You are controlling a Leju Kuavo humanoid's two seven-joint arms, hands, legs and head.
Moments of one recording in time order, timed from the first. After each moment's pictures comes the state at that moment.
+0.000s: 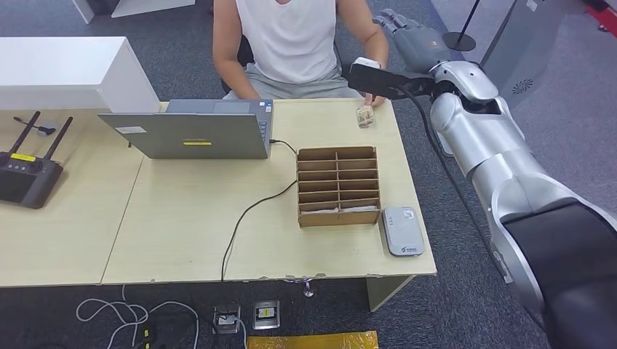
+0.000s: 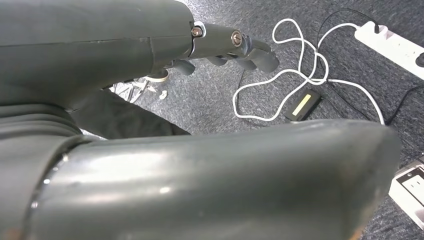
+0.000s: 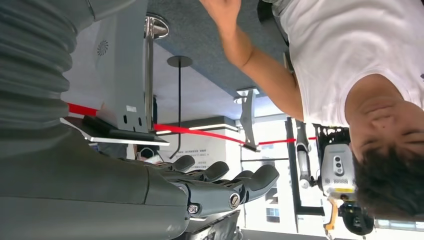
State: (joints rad) left arm -0.24 0.17 -0.52 -0.20 -0.42 0.28 -0.05; right arm -1.32 -0.05 0.61 -0.44 0.97 -0.20 -0.32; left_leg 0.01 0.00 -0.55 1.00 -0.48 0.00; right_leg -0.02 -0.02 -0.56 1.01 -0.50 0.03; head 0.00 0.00
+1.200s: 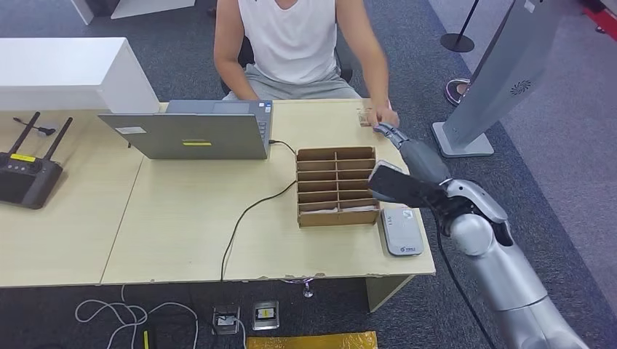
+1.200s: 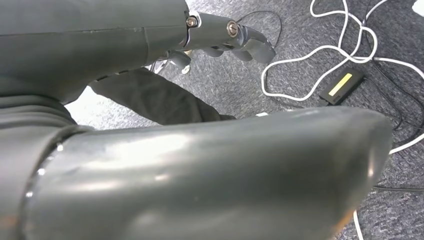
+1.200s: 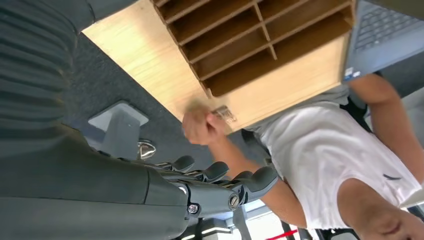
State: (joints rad) left arm -0.13 0.16 -0.49 -0.20 -0.32 0.38 -0.07; right arm -0.53 -0.30 0.48 -1.50 0.62 0.16 -0.04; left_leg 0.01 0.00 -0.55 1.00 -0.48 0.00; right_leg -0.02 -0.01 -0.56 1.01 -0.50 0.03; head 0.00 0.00
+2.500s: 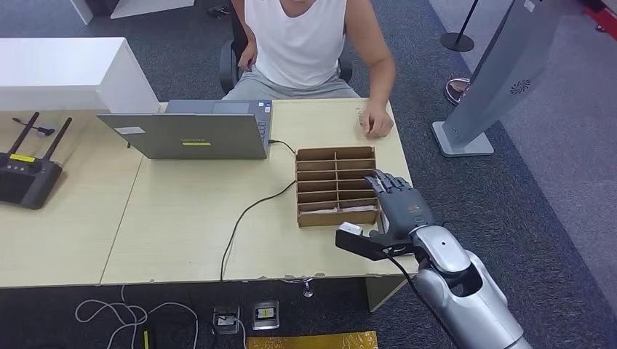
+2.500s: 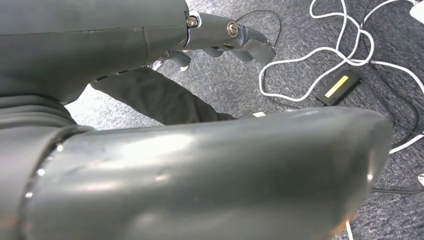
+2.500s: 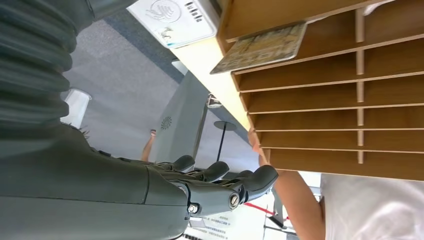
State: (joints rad) left arm -0.14 0.15 -0.48 -0.20 -0.31 0.39 -0.07; right arm -0.36 -0.27 0.59 -1.55 1.16 0.11 0.13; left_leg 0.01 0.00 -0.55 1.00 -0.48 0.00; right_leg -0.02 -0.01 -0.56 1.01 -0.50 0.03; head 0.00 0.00
